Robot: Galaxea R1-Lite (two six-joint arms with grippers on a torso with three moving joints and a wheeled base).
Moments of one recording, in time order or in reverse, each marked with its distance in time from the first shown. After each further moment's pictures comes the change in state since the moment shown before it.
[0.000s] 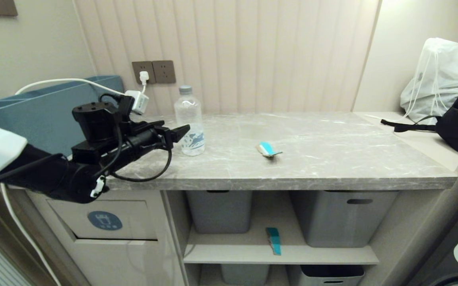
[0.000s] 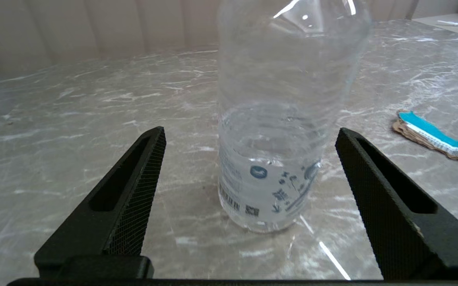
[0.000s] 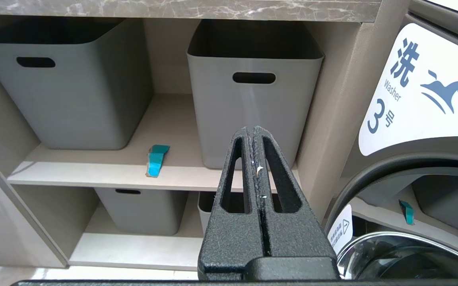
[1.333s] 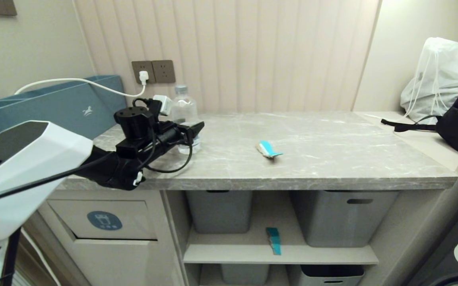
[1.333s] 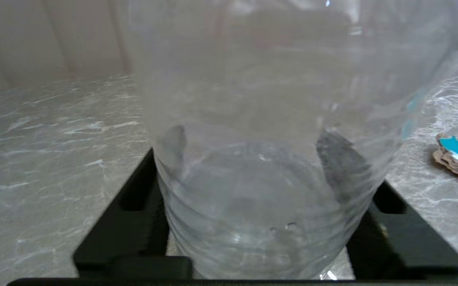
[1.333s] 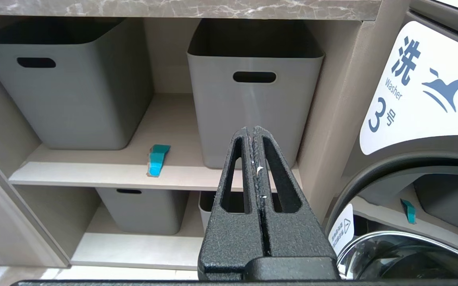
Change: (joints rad) left arm -0.033 0.246 -0.291 -0.020 0.001 -0.014; right arm 0.000 0.000 0.000 0.001 0.000 0.006
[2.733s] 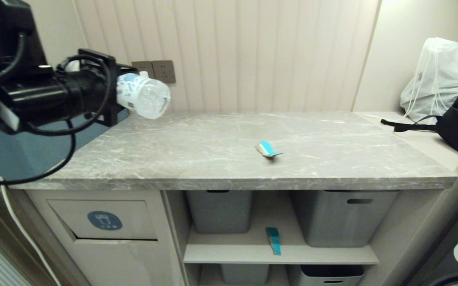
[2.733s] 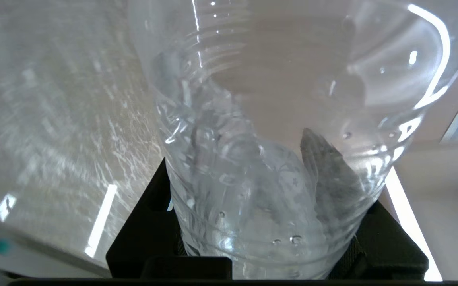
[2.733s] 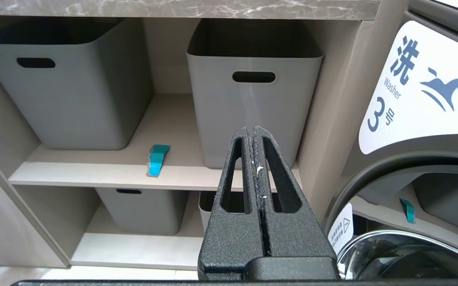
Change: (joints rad) left arm -0.035 -0.682 0.093 0.742 0.352 -1.313; right arm 0.000 0.000 0.000 0.001 0.000 0.000
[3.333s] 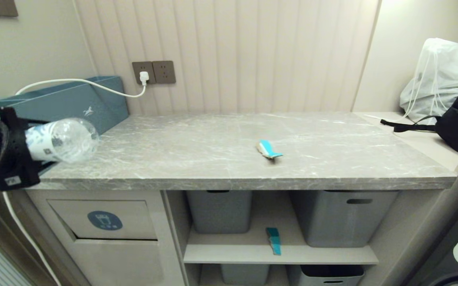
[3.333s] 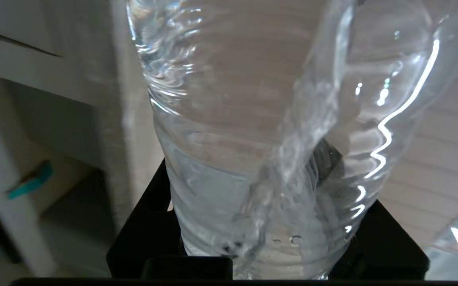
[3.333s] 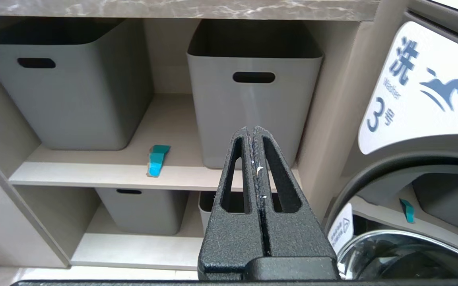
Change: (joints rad) left arm 0.235 -0.299 0.342 0.199 0.031 -0.351; right arm 0.000 0.000 0.000 0.000 0.000 -0.001
